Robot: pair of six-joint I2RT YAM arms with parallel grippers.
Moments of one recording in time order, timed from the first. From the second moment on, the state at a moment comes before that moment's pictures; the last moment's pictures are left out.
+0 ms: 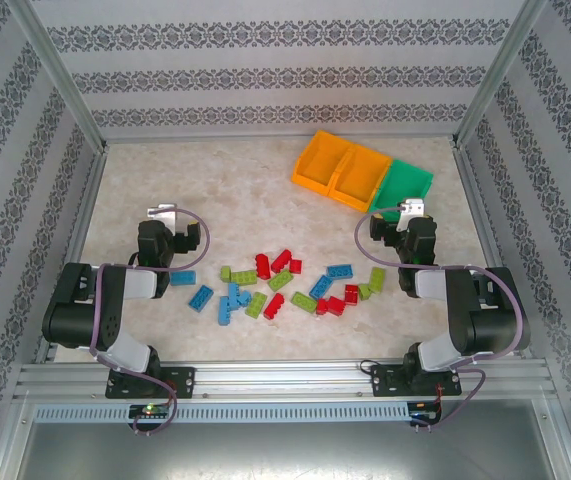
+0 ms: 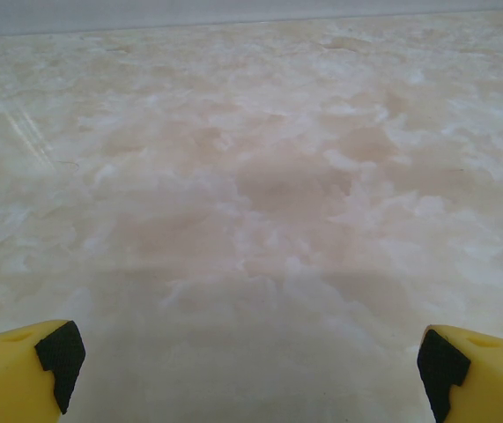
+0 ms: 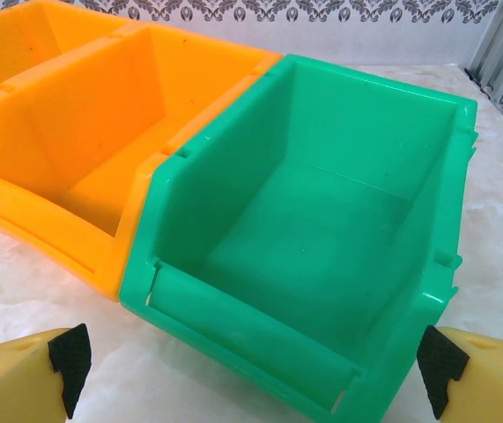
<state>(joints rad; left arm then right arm) -0.02 1.55 0.42 0.71 -0.08 0.00 0.01 1.50 0.40 0.74 0.03 0.02</state>
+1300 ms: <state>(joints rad) -0.09 1.36 0.77 -0.13 -0.04 -0.27 0.06 1.84 1.34 -0.41 0.05 0.42</state>
